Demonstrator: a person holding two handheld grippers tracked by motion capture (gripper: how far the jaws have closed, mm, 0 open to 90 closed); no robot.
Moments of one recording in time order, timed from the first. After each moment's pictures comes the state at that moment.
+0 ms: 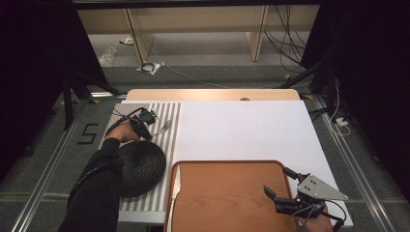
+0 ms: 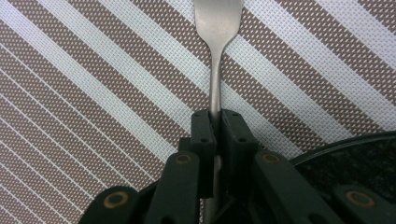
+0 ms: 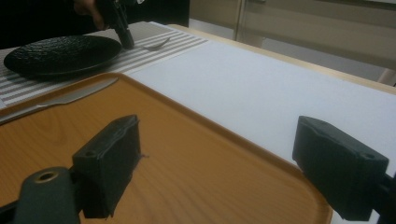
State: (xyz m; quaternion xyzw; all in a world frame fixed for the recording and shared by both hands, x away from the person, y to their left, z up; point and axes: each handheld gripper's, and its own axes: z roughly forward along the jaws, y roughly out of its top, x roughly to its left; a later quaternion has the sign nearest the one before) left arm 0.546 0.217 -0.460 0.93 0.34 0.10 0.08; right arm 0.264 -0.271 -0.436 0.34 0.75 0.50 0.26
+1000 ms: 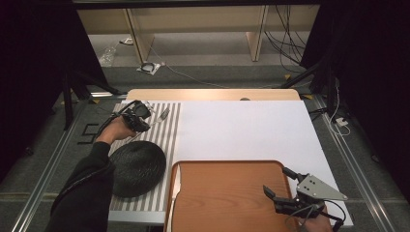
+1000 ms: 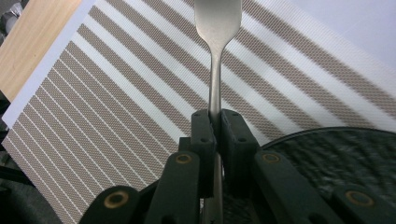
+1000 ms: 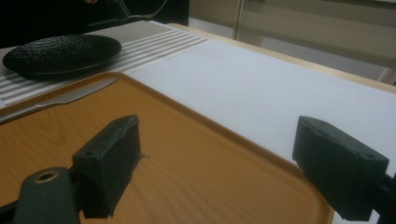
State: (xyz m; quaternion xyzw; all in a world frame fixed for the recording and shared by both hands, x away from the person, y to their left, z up) left arm 0.512 0.212 -0.402 0.92 0.32 0.18 0.14; right arm 0.264 -0.270 -0.436 0.34 0.75 0.50 0.26
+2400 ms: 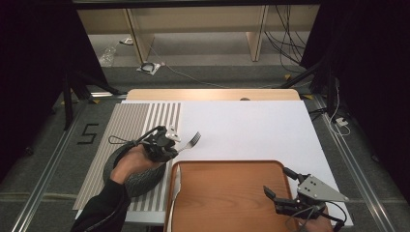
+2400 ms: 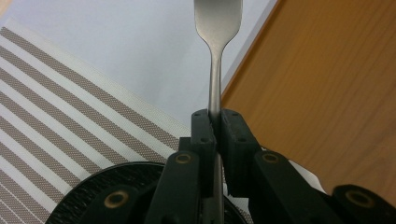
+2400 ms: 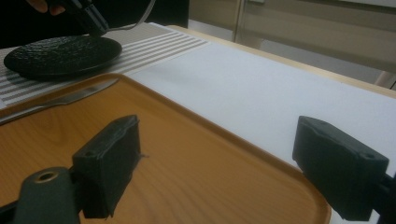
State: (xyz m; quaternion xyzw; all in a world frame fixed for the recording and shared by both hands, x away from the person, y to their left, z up) left arm 0.402 0.131 -0.389 0.94 0.24 0.14 0.22; right arm 0.261 -0.270 -0.434 0.34 0.75 0.51 0.26
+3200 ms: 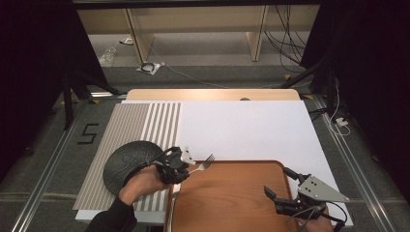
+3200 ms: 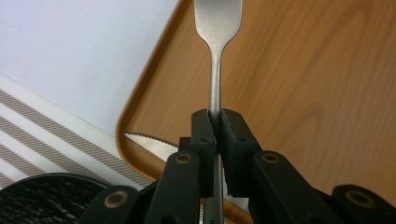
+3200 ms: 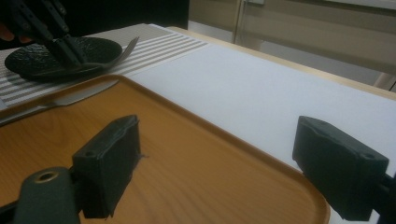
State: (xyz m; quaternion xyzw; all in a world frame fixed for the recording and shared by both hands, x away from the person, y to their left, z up) left arm 0.353 0.094 -0.406 0.95 0.21 0.10 0.20; right arm 0.260 -0.270 -0.433 0.34 0.75 0.51 0.27
